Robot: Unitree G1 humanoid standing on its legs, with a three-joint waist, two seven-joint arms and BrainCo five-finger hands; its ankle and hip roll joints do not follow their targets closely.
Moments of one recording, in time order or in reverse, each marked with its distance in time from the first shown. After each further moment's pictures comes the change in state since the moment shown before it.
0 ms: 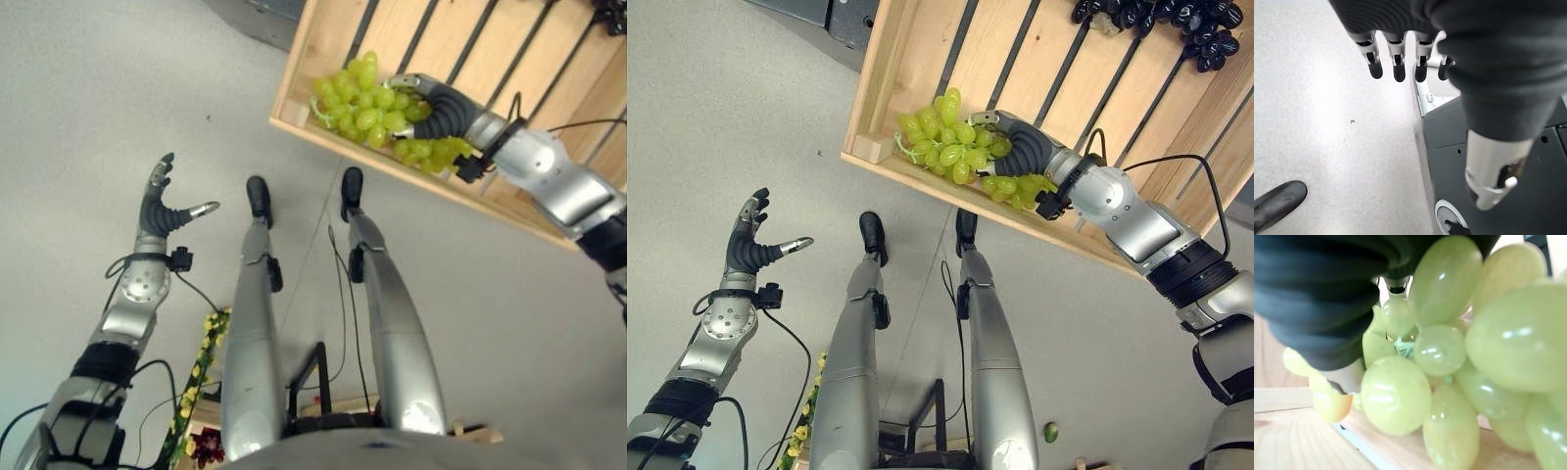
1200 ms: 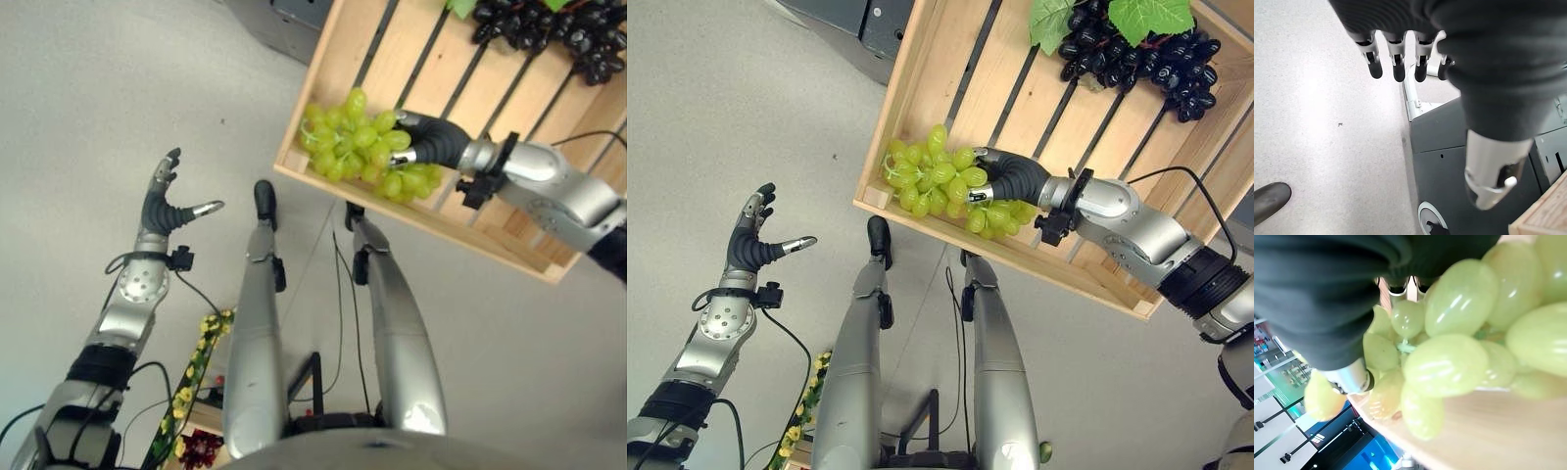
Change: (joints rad) left arm 0.018 0.010 -0.013 -0.062 -0.003 -0.003 -0.047; right arm -0.007 -0.101 0.160 -0.107 0.675 0.073 0.306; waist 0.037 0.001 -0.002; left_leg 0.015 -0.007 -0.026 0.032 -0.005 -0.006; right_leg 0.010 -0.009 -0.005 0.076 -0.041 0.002
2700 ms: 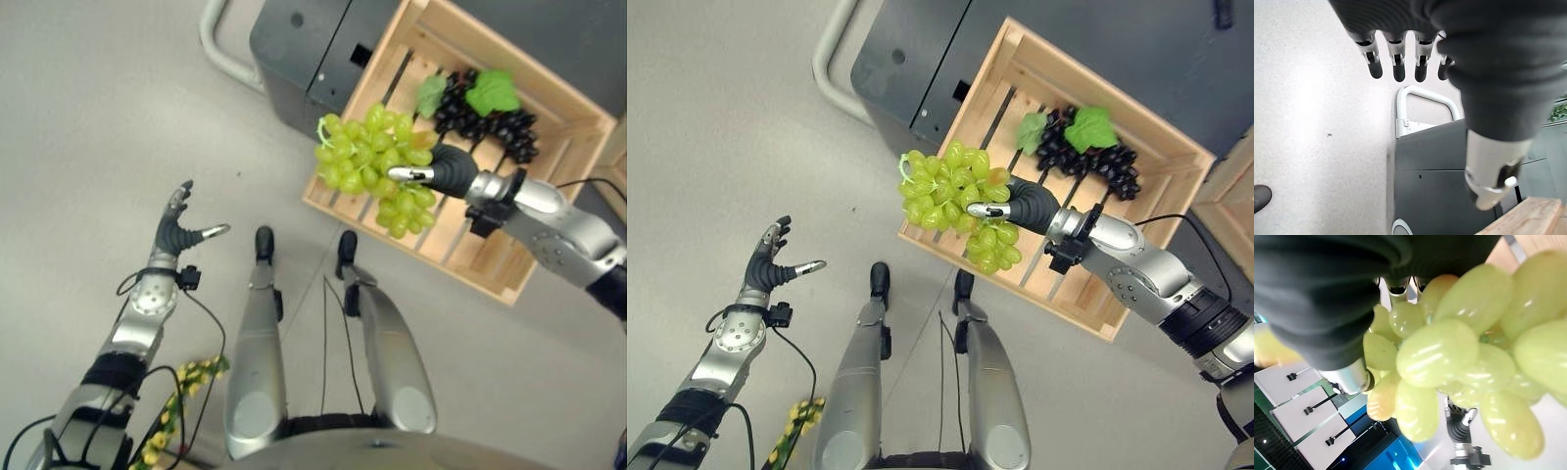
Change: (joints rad) left arm 0.009 -0.051 -0.030 0.167 0.014 0.019 -0.043; right arm 0.230 0.039 -0.200 -0.085 0.138 0.000 0.026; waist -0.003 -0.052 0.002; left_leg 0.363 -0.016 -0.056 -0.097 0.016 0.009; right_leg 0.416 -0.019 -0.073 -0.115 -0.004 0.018
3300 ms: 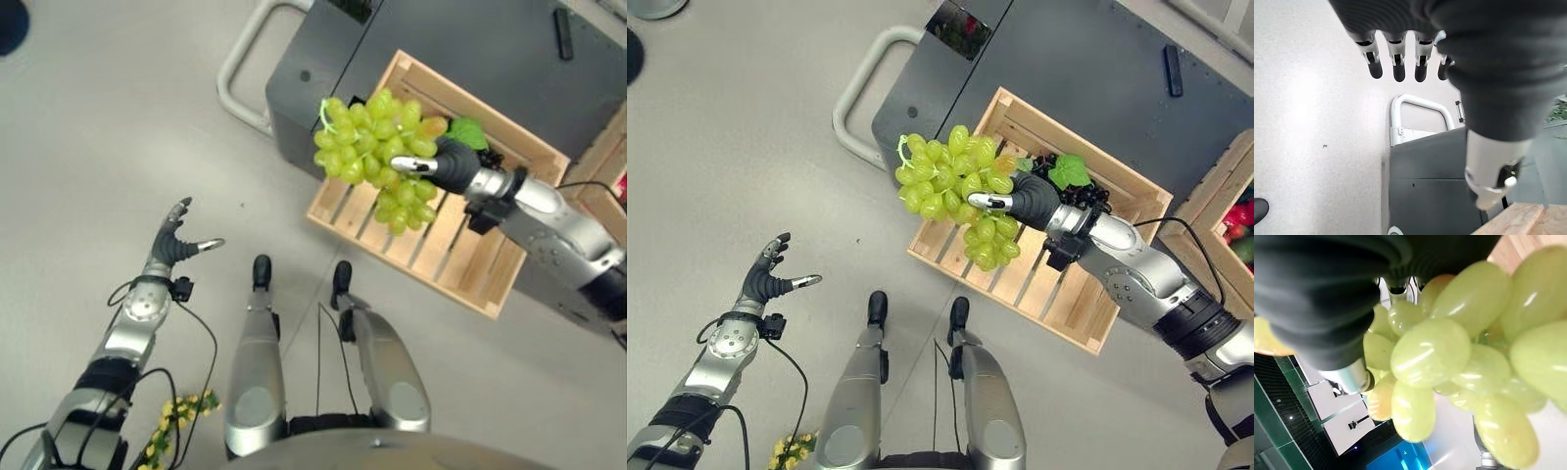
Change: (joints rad) left arm 0.022 0.025 0.000 0.044 0.007 0.024 -0.079; right arm 0.055 0.049 -0.056 0.013 0.006 -0.002 -0.004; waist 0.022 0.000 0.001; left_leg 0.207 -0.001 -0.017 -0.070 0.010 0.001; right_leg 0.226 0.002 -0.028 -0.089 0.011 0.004
